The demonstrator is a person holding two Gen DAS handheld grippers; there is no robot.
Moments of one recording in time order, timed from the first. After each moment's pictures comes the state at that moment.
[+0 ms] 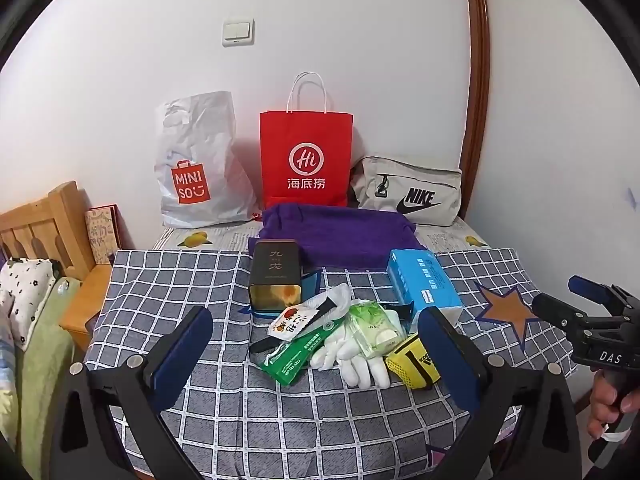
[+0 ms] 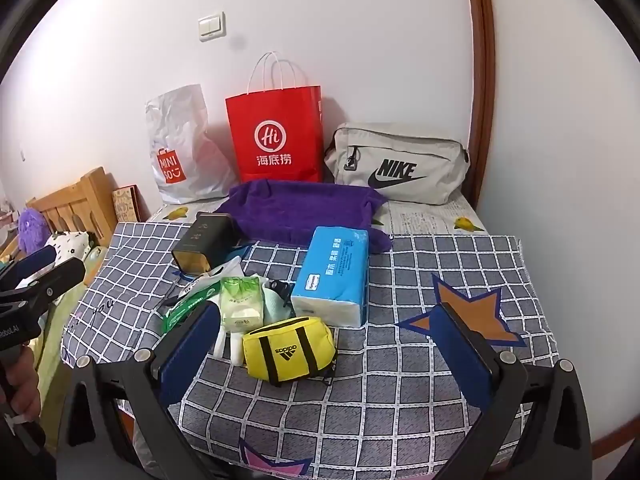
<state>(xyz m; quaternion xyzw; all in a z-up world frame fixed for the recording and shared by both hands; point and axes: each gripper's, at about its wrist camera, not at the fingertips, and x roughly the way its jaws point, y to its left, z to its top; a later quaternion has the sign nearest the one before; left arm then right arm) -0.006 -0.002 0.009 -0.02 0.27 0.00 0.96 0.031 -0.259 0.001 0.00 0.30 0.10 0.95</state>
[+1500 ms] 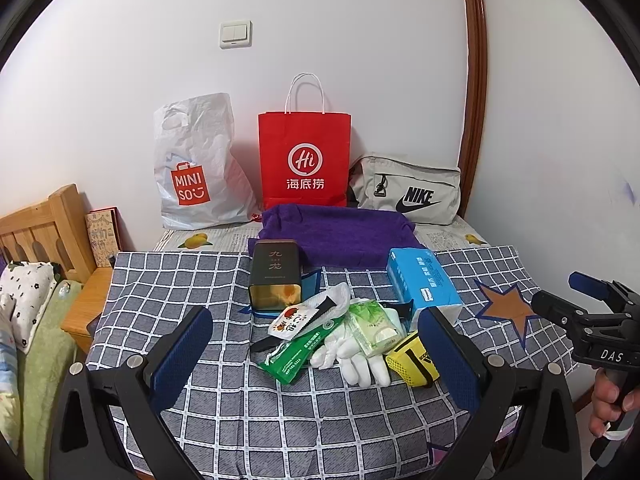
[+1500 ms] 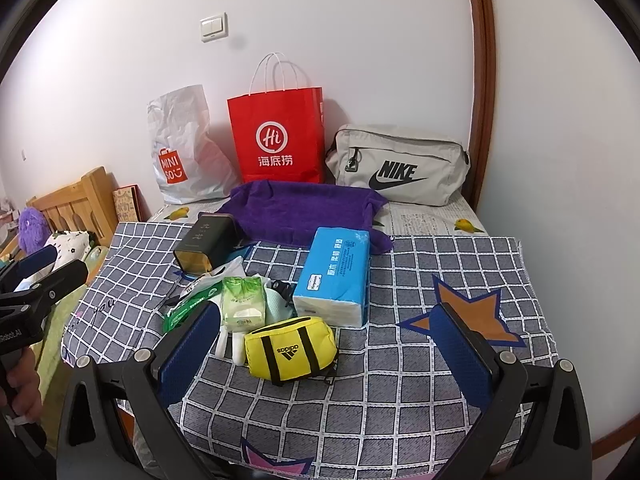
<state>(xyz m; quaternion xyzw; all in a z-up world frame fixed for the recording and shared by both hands) -0.009 -0.004 0.010 -0.02 0.27 0.00 0.96 0.030 -0.257 0.001 0.00 0.30 0.10 0.95</state>
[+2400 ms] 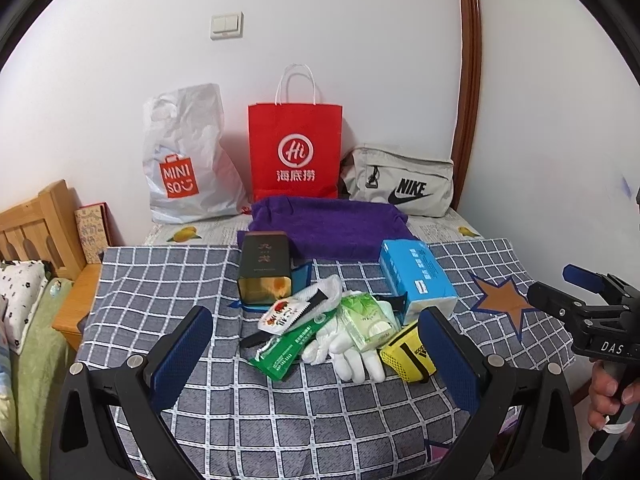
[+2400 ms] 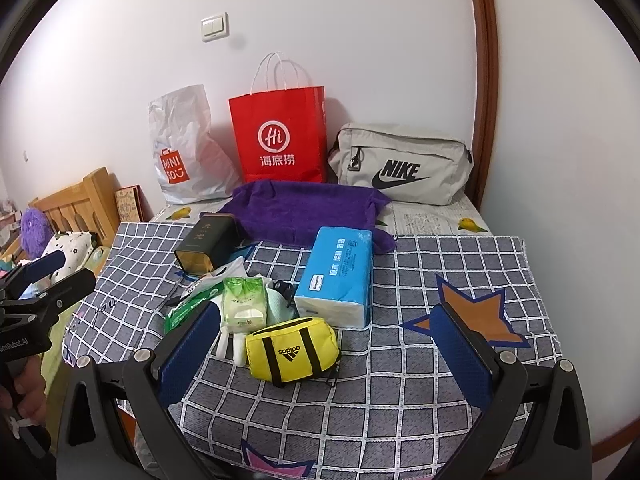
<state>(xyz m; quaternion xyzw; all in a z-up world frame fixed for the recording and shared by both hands) 0.002 -0.004 -0.003 -0.02 0.29 -0.02 0.96 0.034 -0.257 -0.004 0.00 0.31 0.11 0.95</state>
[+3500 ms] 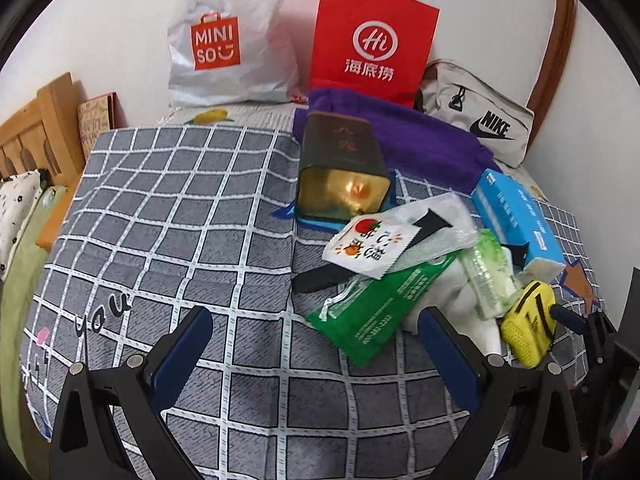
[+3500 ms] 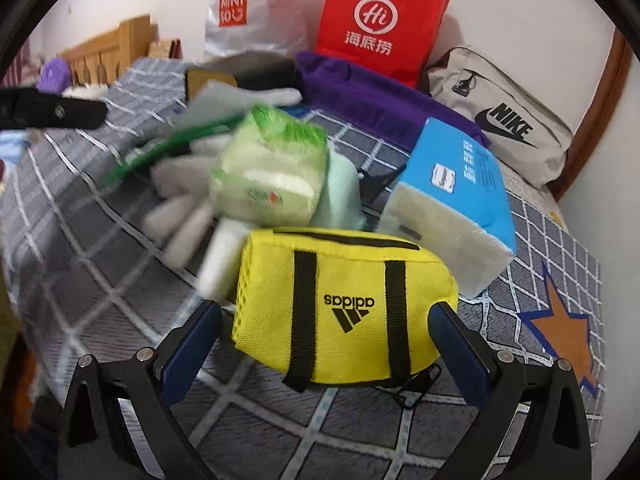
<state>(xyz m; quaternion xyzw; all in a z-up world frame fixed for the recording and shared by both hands) 0.090 0.073 -0.129 -0.09 0.42 0.03 0.90 0.103 -0.163 -0.168 -0.20 0.38 0.17 0.88</state>
